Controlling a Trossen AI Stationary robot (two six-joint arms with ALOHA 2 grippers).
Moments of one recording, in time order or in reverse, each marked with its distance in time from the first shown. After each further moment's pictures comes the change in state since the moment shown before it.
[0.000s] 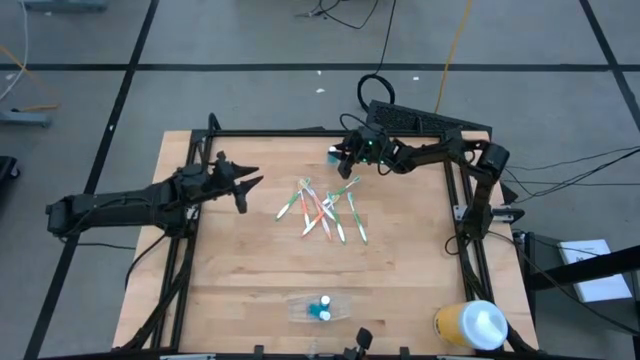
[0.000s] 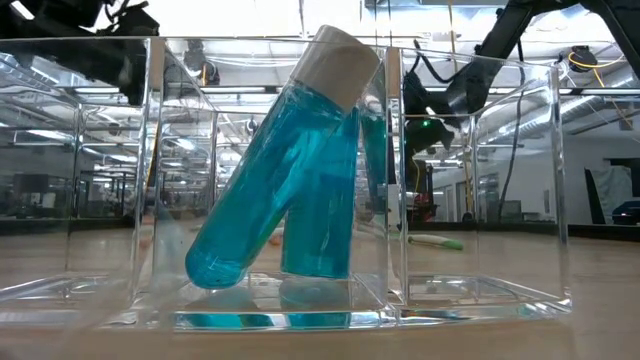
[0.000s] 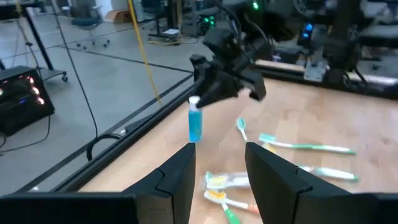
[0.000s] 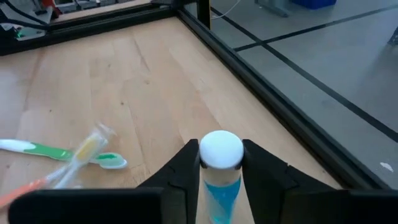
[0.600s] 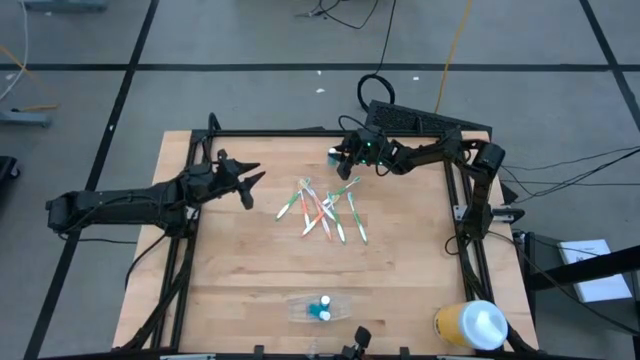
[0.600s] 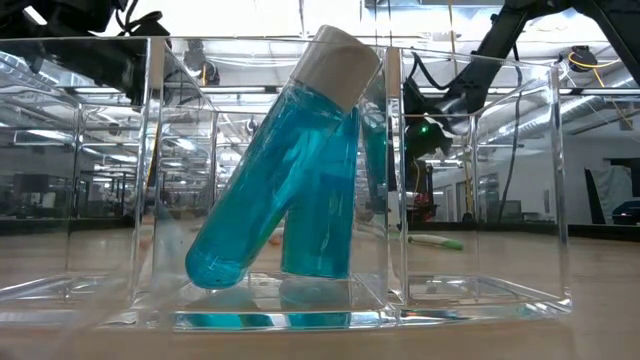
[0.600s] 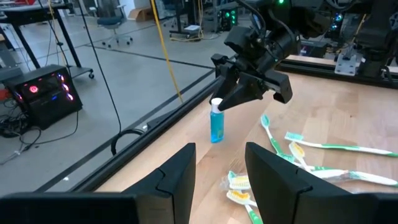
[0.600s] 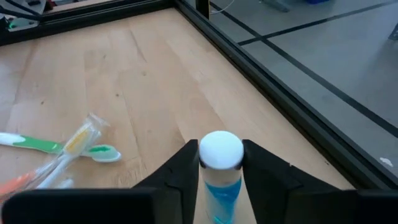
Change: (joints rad) left arm -0.003 0.102 -0.001 0.086 -0.102 0.016; right arm 0.000 0.041 0.002 0.021 0.004 -0.001
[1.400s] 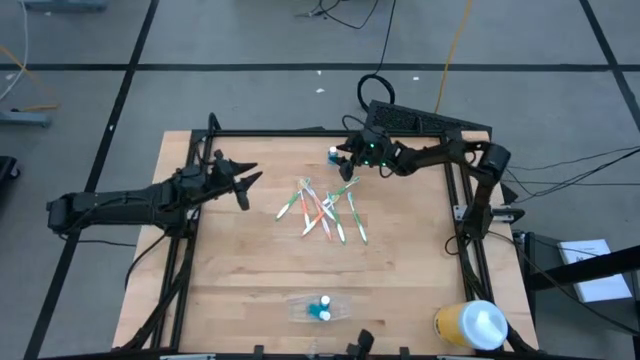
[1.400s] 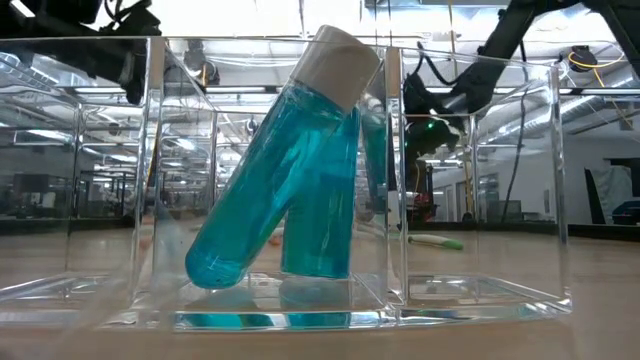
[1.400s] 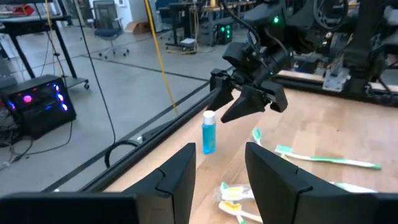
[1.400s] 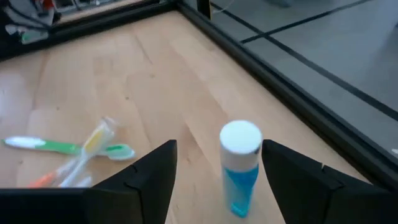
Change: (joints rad) left arm -0.030 -0.071 0.000 -0.017 -0.015 -0.007; right arm 0.000 -0.040 -0.036 -0.004 -0.007 0.054
